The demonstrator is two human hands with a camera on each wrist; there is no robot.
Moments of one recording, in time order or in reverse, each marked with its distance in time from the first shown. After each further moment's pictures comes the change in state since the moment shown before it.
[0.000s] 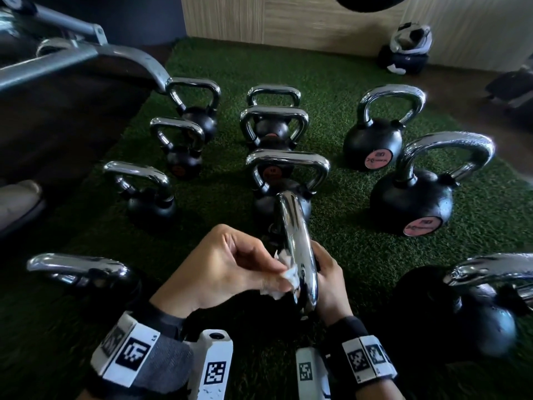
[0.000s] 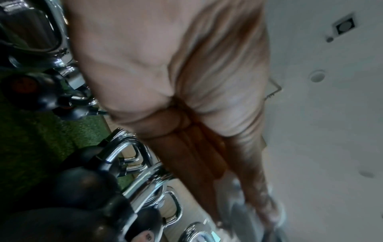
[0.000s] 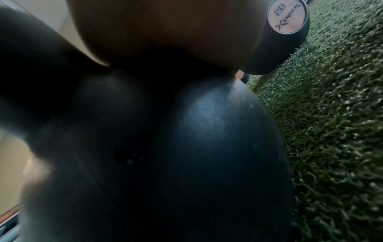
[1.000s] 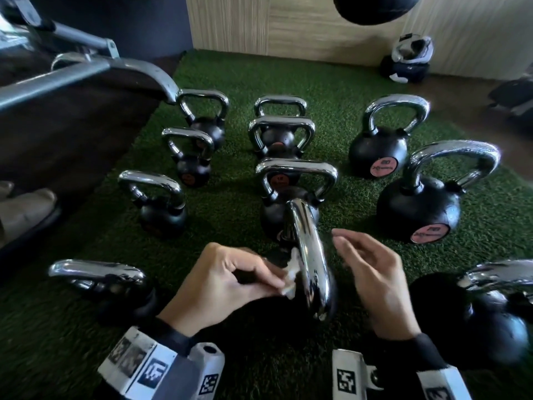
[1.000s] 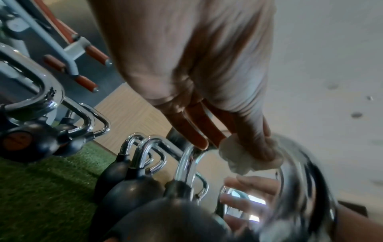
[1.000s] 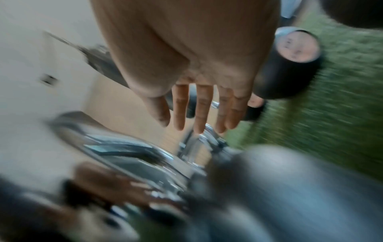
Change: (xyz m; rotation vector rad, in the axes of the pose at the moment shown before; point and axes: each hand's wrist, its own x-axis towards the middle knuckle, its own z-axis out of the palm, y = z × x) left_hand -0.016 -0.018 -0.014 0.315 0.083 0.261; right_hand -0.019 -0.075 -0.053 0.200 0.092 -0.108
